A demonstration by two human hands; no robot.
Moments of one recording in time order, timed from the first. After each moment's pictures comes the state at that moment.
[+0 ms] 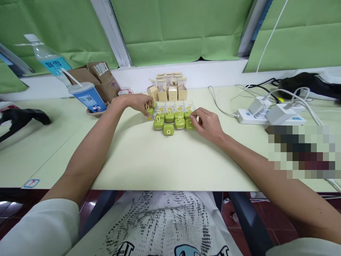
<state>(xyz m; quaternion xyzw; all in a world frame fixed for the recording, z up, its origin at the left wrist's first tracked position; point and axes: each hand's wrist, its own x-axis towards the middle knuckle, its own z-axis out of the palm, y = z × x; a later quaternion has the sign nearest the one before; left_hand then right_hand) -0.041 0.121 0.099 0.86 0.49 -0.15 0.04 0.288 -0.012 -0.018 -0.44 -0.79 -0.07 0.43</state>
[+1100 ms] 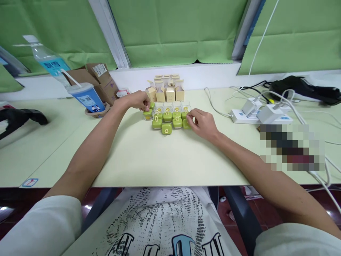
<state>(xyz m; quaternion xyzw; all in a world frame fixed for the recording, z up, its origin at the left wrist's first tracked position) -0.049 0.139 0.087 0.86 0.49 -0.03 0.11 0.285 -0.015 -0.012 -0.45 -0.79 -0.05 0.41</state>
